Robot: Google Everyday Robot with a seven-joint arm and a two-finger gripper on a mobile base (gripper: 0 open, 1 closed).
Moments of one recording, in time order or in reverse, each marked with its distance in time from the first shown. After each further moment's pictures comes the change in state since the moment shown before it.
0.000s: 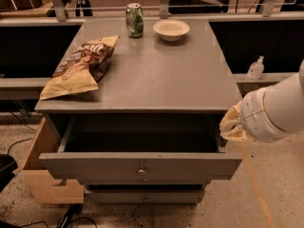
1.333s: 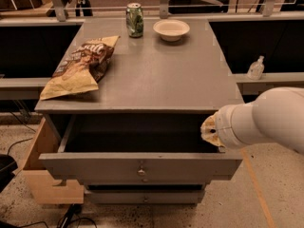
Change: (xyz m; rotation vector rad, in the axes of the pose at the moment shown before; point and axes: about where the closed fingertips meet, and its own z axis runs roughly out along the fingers) arm 0.000 -0.014 0.083 0.124 0.009 -0.080
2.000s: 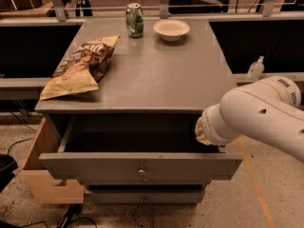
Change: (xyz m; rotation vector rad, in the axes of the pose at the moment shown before) arm 0.006 0.004 0.043 -0.121 0.091 -0.001
